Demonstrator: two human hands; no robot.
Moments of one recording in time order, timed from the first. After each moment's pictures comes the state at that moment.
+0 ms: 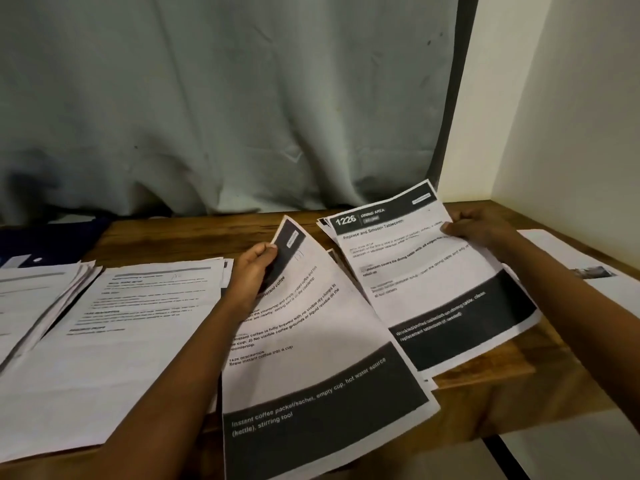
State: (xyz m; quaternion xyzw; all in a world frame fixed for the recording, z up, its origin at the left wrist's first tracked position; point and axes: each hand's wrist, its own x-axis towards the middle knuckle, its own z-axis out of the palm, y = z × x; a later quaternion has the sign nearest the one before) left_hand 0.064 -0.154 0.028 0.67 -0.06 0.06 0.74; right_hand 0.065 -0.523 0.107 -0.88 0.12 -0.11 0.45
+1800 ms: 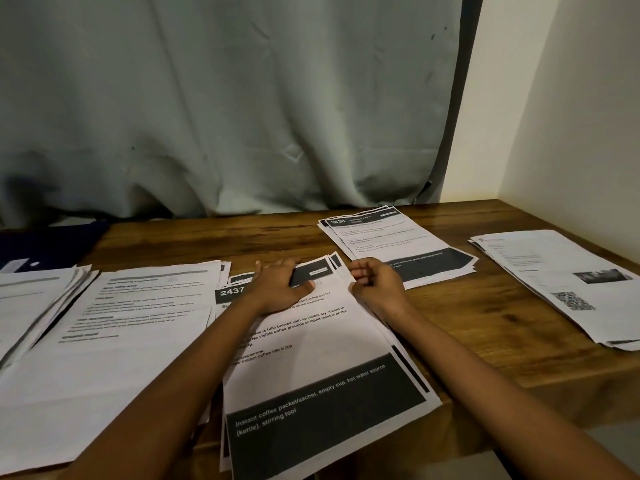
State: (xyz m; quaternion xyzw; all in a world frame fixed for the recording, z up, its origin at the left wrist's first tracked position) left_hand 0.097 -0.171 0.015 0.96 -0.15 0.03 0.22; right_hand 0.053 -0.373 0.016 -0.83 -0.02 -0.11 0.55
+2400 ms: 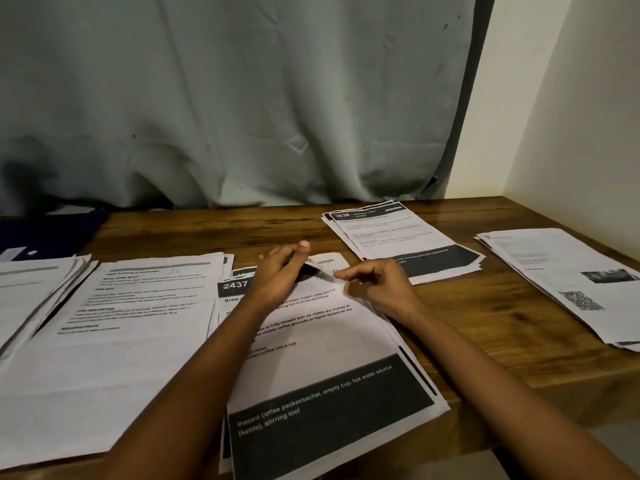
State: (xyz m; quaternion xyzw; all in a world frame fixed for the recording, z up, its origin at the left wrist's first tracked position) left_hand 0.083 -0.175 0.012 0.84 -0.08 0.09 0.53; right_hand 0.045 -0.375 0.021 -0.83 -0.14 -0.08 0.53
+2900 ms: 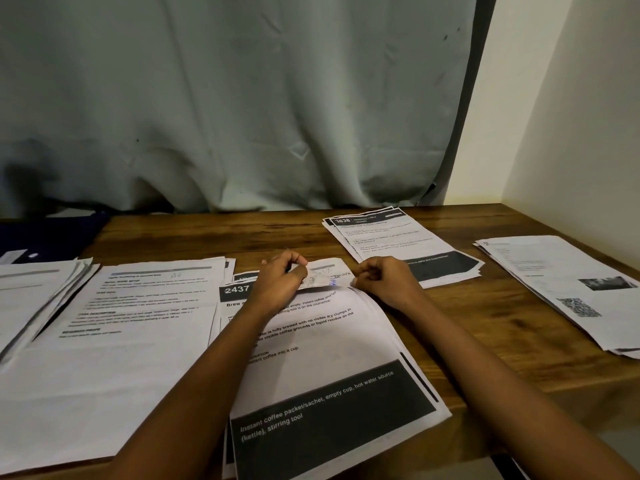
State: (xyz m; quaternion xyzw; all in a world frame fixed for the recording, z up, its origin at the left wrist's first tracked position) left_hand 0.088 -0.174 0.008 0.84 -0.06 0.08 0.53; right_hand 0.068 -0.386 0.031 -0.92 -0.04 -0.07 0.38
